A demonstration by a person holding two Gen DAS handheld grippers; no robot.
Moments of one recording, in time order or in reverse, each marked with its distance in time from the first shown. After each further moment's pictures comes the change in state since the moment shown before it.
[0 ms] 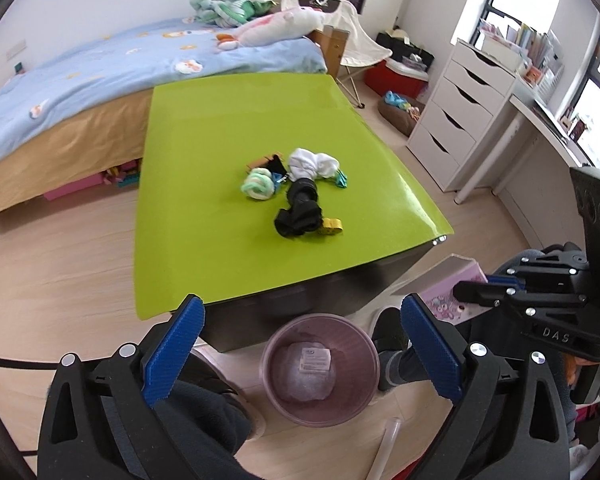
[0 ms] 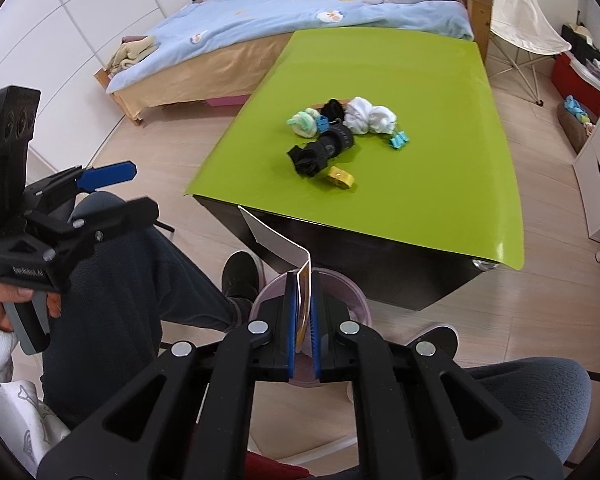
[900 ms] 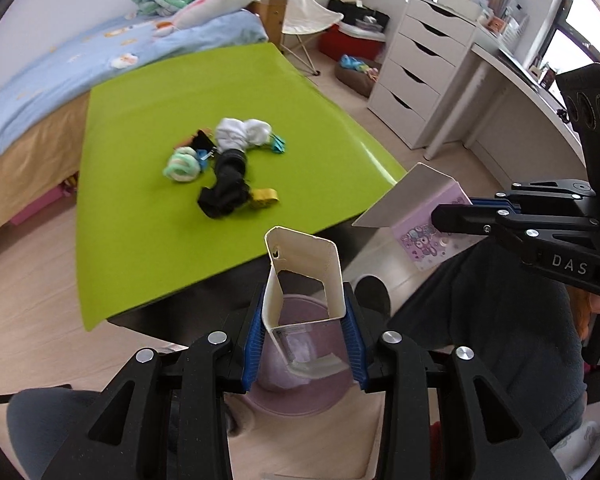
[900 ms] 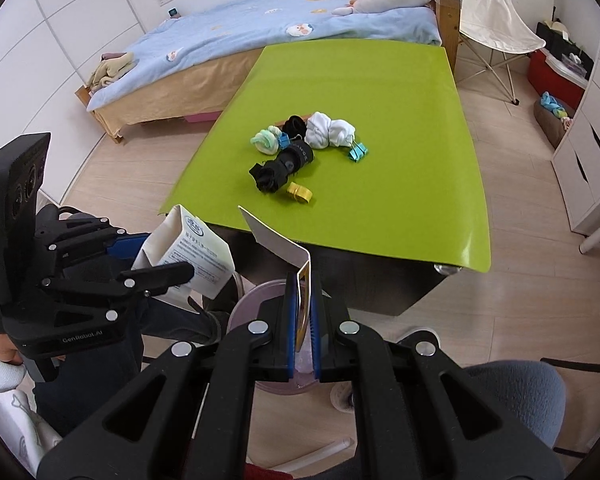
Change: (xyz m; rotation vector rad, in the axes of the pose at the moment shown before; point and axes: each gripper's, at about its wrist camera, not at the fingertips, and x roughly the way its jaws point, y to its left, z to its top) left arm 0.044 -0.050 -0.005 0.149 0.108 -0.090; right arm -0.015 -0.029 0.000 0.055 -0.047 -0.070
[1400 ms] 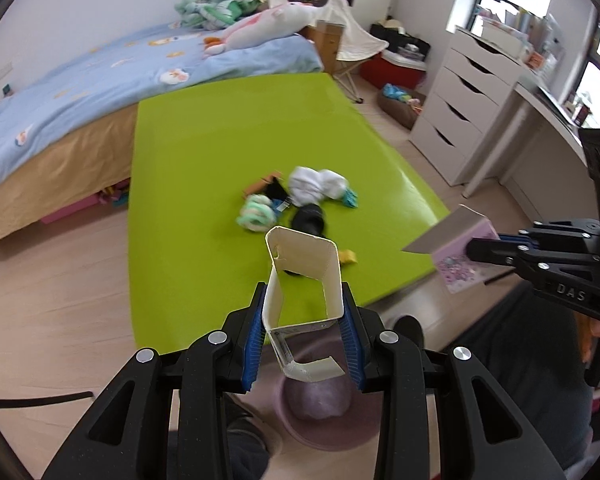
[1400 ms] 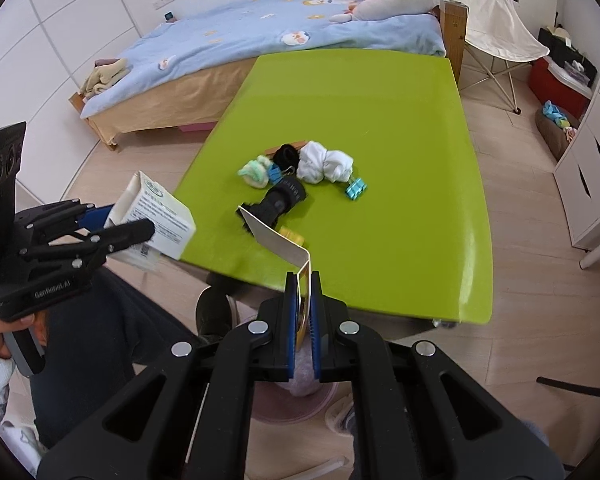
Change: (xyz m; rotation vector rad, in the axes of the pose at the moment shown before) left arm -0.016 0.051 0.033 -0.072 -0.077 0.106; right arm 0.021 -0.007 0.043 -0.005 -0.014 -0.010
